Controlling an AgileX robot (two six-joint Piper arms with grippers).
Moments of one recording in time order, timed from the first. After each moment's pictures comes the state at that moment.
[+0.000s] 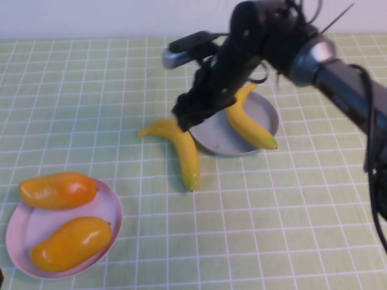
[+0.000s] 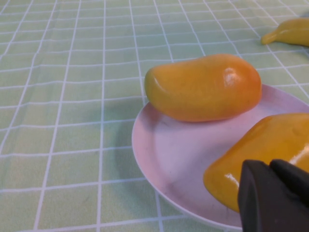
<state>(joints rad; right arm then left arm) 0.56 2.32 -2.29 0.21 1.20 -0.18 -0.07 -0.01 0.03 -0.08 0.38 0.09</state>
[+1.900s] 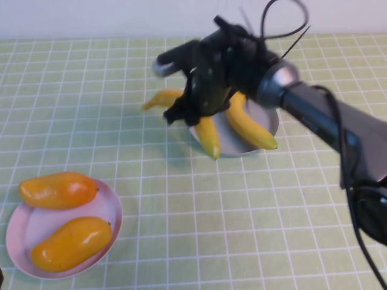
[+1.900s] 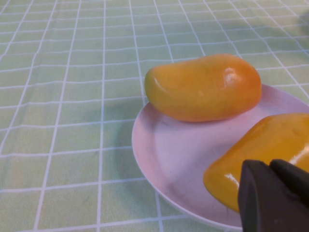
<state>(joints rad) 0.67 2.36 -2.29 -0.16 1.09 0.17 -0.07 -0.01 0.03 -0.08 0.38 0.09</state>
